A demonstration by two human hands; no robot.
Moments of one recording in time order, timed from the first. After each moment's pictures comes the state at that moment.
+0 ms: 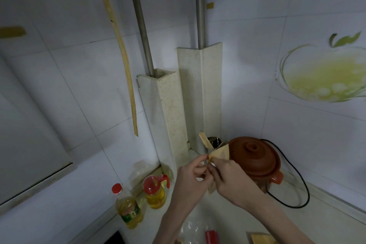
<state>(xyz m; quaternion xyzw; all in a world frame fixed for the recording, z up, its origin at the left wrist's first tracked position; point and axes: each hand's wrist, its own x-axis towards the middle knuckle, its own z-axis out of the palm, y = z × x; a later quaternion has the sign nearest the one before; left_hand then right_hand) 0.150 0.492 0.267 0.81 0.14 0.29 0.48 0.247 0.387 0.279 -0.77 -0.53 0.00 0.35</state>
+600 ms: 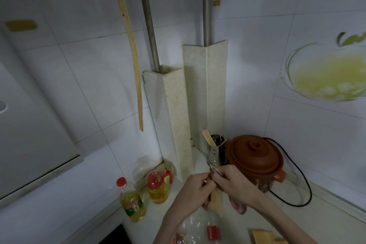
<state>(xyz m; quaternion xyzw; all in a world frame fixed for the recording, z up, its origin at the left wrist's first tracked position) 0.135 0.497 0.244 0.85 0.15 0.12 0.49 0.249 0.392 0.252 -0.72 -0.51 0.18 0.43</state>
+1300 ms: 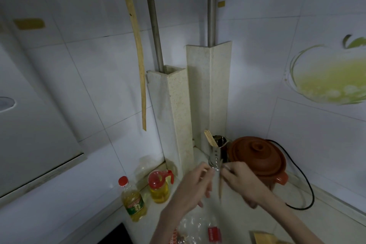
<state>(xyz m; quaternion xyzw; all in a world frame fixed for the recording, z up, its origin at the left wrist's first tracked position) 0.130 0.505 0.249 0.84 0.18 0.11 0.51 0.269 0.389 0.244 -0.78 -0.47 0.14 0.40</state>
